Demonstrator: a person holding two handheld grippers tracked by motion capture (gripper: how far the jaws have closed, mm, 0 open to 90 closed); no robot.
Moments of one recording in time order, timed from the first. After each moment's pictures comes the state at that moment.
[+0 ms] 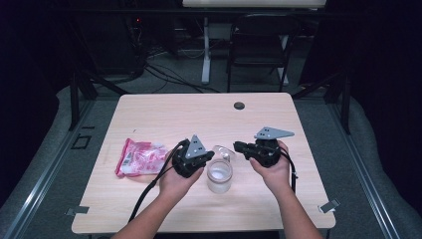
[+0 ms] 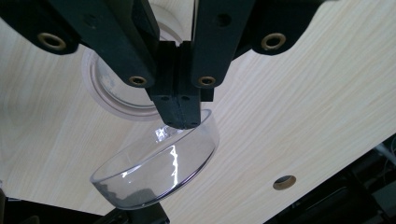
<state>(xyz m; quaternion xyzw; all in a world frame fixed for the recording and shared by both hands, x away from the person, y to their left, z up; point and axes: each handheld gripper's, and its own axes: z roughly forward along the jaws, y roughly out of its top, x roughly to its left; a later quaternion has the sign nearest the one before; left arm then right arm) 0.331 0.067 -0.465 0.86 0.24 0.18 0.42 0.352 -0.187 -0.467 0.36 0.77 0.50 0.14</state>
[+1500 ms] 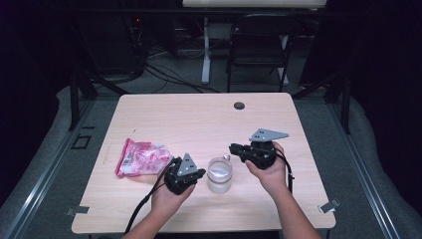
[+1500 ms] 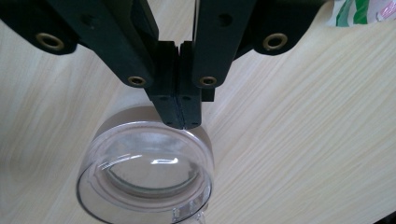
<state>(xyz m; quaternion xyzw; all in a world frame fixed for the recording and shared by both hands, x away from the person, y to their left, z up) 0.309 0.091 -0.509 0.87 0.26 0.16 0.39 0.349 -0.176 -0.469 0.34 0.78 0.50 0.14</state>
